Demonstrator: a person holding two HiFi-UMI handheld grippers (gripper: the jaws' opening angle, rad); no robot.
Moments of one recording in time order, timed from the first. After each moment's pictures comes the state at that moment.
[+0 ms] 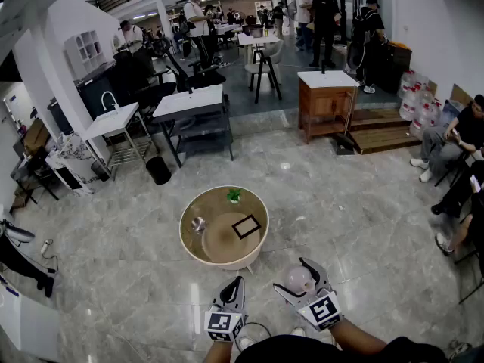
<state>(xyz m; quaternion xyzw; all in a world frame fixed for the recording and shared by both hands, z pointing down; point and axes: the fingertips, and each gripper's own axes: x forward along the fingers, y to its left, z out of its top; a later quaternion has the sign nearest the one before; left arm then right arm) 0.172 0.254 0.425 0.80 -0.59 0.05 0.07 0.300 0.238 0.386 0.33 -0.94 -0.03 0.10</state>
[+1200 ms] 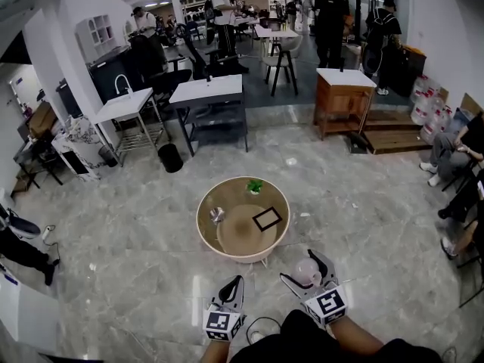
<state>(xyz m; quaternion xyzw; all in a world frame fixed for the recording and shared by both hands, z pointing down) 0.056 0.281 0.436 0.79 -0.60 0.06 0.08 0.203 0.229 0.389 0.34 -0.94 -0.02 0.08</state>
